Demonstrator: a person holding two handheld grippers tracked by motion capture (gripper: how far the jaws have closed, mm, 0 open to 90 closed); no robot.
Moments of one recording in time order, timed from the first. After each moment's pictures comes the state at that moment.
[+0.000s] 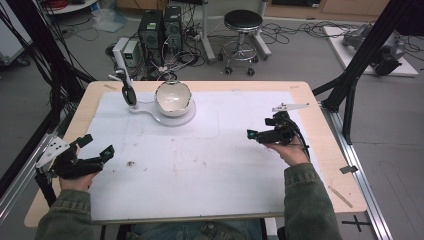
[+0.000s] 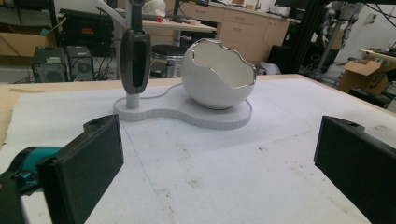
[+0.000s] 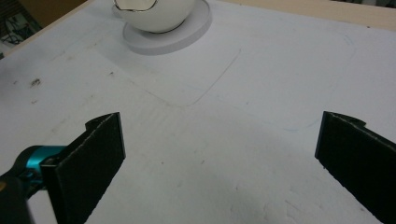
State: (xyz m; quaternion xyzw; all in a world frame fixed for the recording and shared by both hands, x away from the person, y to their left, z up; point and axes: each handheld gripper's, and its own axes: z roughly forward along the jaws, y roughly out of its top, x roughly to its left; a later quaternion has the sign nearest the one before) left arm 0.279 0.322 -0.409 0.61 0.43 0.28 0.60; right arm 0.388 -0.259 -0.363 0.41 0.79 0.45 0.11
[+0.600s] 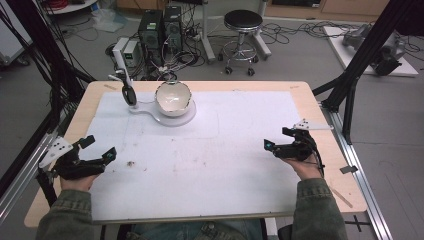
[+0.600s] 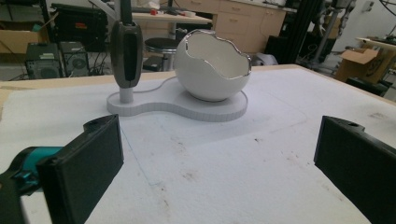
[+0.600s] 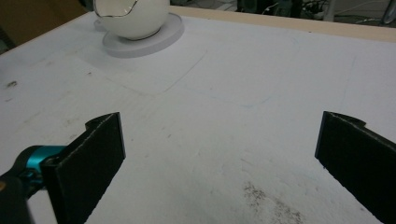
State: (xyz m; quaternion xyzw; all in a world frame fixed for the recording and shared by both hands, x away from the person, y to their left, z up) left arm 0.279 0.317 -0.410 0.63 0.42 0.28 0.59; right arm 0.351 -0.307 -0.391 0.42 0.74 0.49 0.17
